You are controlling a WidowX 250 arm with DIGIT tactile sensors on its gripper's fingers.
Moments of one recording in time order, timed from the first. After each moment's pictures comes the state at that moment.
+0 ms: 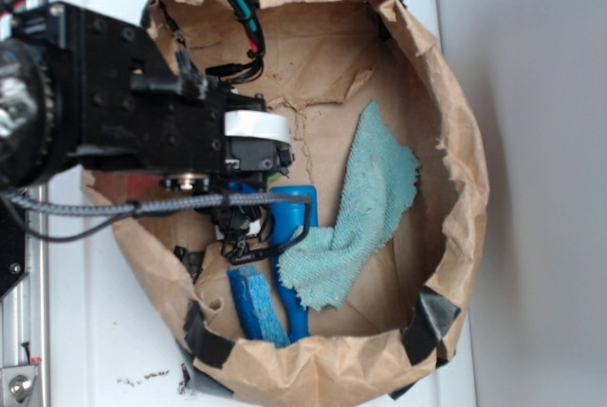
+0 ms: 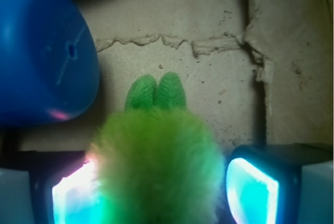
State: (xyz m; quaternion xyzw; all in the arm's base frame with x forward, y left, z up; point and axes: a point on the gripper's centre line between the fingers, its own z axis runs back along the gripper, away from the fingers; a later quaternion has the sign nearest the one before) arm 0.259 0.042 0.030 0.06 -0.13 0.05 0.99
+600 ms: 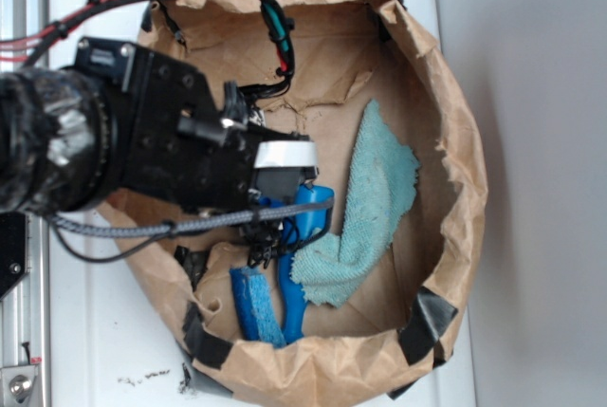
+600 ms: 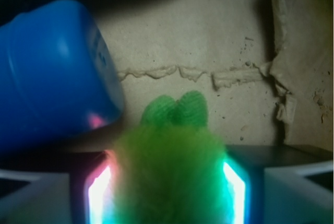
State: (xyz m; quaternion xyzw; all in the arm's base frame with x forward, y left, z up) arm 0.271 0.044 0.022 0.09 -0.15 0.06 0.98
